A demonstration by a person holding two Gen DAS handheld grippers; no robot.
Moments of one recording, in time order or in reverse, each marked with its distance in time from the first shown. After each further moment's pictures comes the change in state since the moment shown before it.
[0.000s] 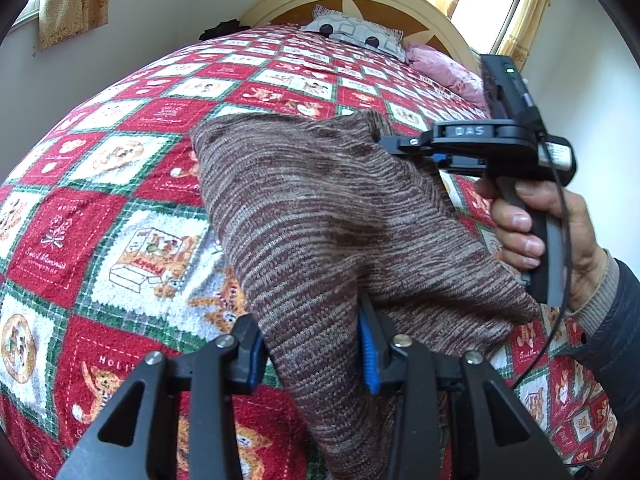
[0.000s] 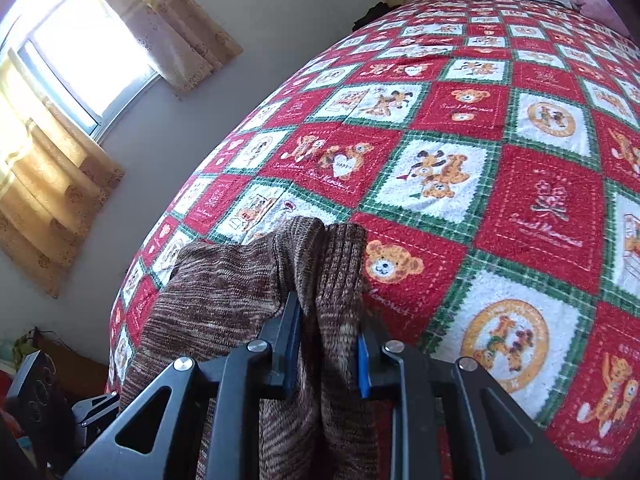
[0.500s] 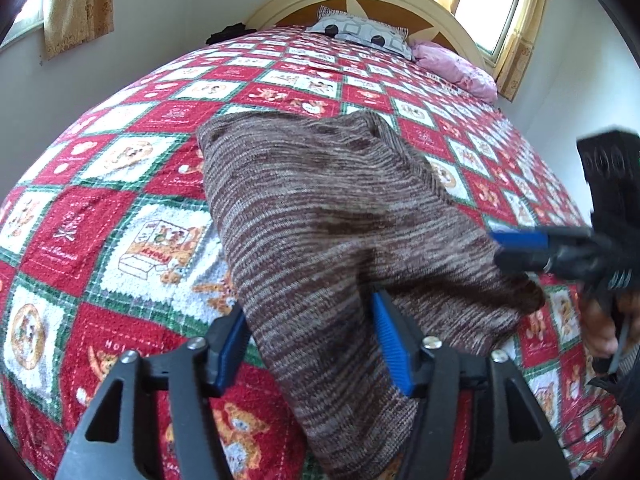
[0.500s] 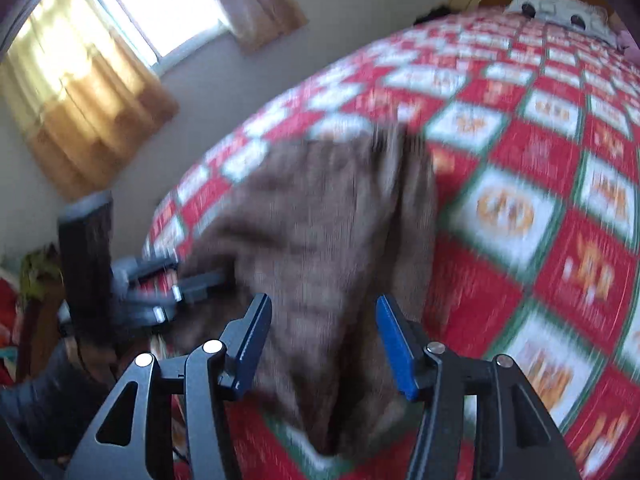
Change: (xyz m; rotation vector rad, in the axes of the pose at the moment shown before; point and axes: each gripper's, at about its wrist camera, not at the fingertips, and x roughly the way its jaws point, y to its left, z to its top) left arm -0.004 -0.010 -0.011 0.032 -0.010 0.065; right arm -0.073 0.041 -0.114 -0.230 0.118 0.038
